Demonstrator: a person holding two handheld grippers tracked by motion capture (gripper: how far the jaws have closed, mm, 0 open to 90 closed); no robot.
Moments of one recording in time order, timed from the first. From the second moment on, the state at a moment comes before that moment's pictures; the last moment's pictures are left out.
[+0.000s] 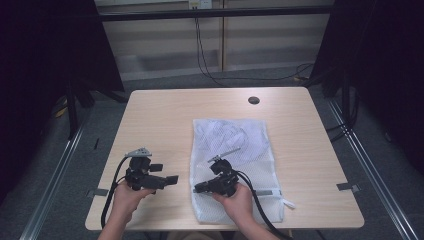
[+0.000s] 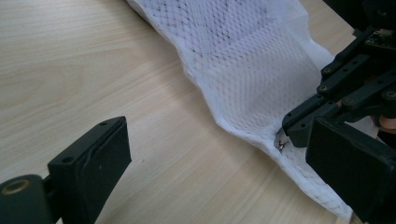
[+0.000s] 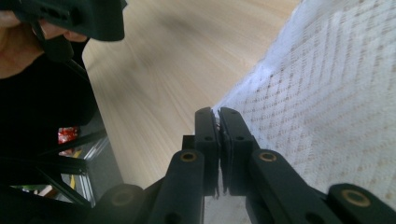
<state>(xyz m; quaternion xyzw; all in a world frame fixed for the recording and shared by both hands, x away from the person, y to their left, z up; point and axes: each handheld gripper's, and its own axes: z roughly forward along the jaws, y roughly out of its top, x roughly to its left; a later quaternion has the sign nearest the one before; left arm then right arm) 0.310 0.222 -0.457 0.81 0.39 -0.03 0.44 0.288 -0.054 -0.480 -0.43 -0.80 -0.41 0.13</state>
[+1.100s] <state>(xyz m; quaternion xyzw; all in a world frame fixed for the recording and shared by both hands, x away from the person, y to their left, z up) 0.303 0.187 -0.468 0.82 0.35 -0.13 0.43 0.290 -0.073 -0.466 -0.44 -0.76 -0.46 0.13</state>
